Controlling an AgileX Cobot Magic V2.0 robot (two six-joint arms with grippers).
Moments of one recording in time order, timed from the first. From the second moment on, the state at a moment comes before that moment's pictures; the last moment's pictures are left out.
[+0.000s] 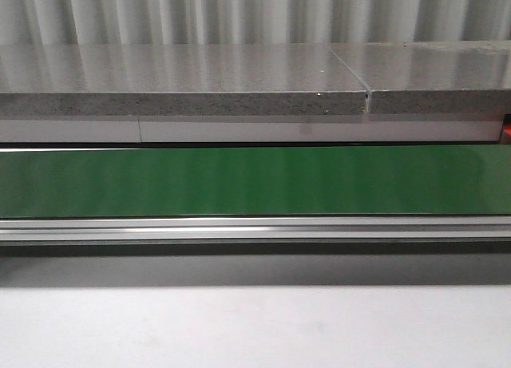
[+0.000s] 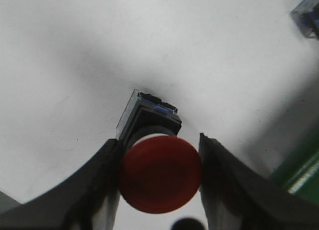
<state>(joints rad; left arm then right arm) 0.61 1.67 -1.18 -0.16 0.98 -0.03 -0.02 0.28 -0.50 0.15 0.72 -0.14</state>
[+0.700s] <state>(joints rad) 0.30 1.58 -1.43 -0.15 1.21 0.00 -0.02 0.28 -0.50 0.15 0.72 -0.14</state>
